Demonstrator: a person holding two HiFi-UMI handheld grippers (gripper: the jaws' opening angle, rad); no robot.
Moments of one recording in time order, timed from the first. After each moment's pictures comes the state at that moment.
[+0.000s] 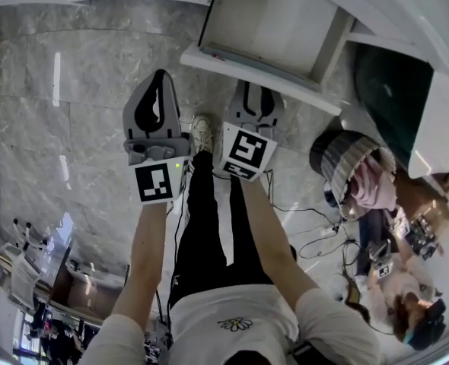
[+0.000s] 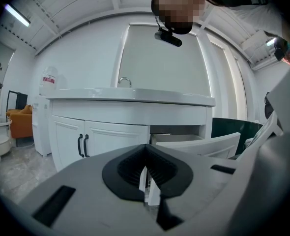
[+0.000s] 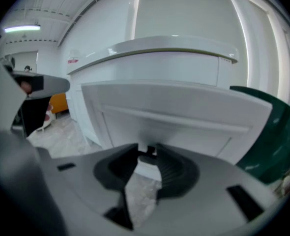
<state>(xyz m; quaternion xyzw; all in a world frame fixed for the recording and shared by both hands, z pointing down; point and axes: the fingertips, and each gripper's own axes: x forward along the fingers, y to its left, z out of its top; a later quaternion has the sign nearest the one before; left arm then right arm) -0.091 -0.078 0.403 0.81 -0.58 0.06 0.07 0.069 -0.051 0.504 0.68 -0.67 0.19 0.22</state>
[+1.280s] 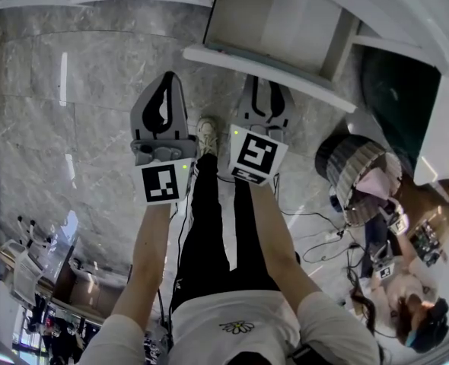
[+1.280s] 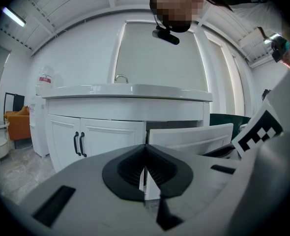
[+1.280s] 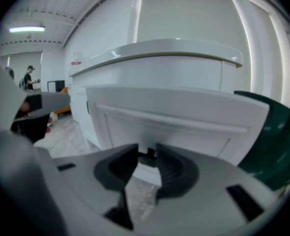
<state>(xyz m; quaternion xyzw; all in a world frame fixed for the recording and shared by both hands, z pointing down) -0.080 -0.078 0.420 0.82 -0.57 0.08 0.07 0.074 -0.065 0.494 0.67 -0.69 0.17 0.21</state>
